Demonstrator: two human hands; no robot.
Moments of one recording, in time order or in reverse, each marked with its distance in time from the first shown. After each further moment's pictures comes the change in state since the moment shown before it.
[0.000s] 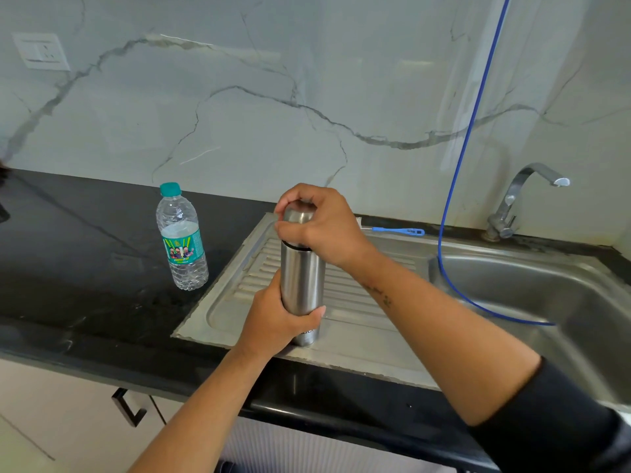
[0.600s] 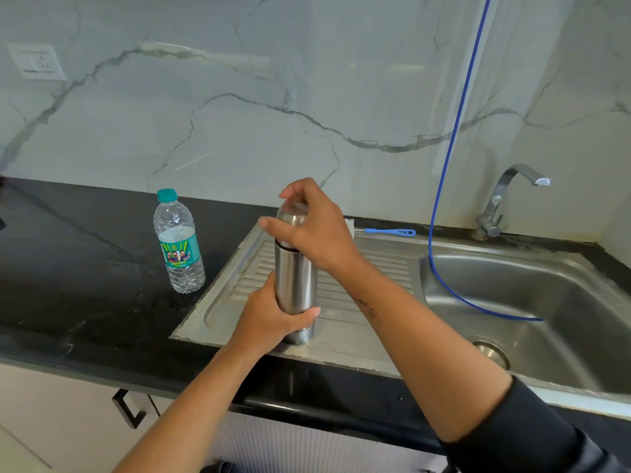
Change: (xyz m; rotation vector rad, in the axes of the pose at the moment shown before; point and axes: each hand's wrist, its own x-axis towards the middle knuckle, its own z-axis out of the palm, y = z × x) left_hand -0.005 0.014 -0.007 0.051 -0.071 -0.061; right_hand -0.016 -0.011 0.005 -0.089 0.130 0.073
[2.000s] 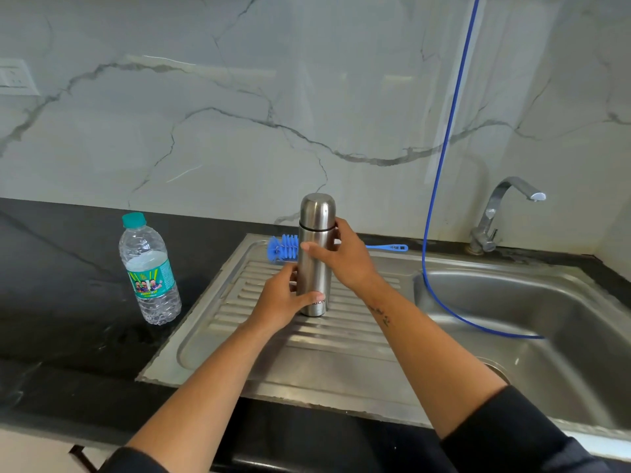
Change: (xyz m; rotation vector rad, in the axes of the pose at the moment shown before) left_hand 0.110 0.000 0.043 -0.006 -0.116 0.044; right_hand 0.043 0.108 -0.044 -0.051 0.013 0.178
